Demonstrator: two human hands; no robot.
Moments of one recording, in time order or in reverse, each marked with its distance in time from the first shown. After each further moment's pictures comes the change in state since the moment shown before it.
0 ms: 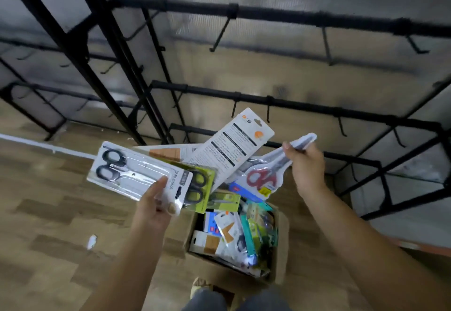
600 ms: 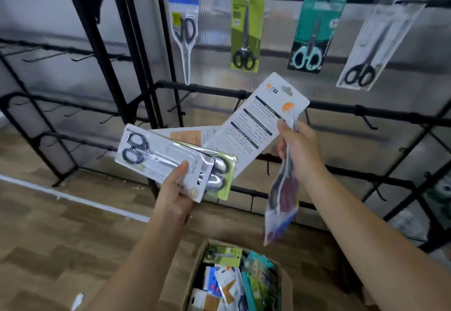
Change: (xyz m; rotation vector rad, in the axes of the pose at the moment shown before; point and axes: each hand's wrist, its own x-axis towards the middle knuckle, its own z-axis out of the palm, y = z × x) left_hand -0.080 0.091 0.074 -0.275 -0.419 0.100; right_hand -0.045 -0.171 0.017 0.210 -0.228 -0.271
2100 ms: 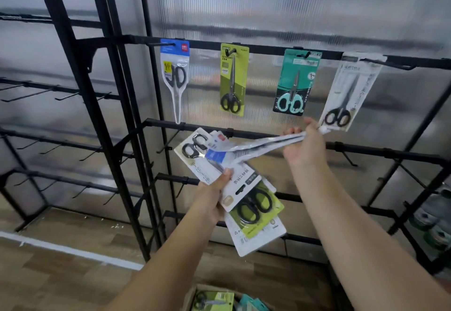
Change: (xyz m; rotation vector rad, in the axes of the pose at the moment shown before) left_hand 0.041 -0.007 0.093 0.248 -0.112 -0.042; right_hand 0.076 -0.071 0.017 0.872 0.358 0.107
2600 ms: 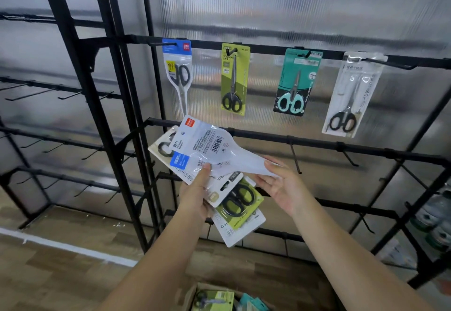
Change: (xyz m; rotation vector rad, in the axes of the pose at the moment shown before) left_hand 0.000 0.009 -0.018 -0.078 0.132 0.157; right_hand -0.023 0.031 -0.071 -0.435 -0.356 0.351
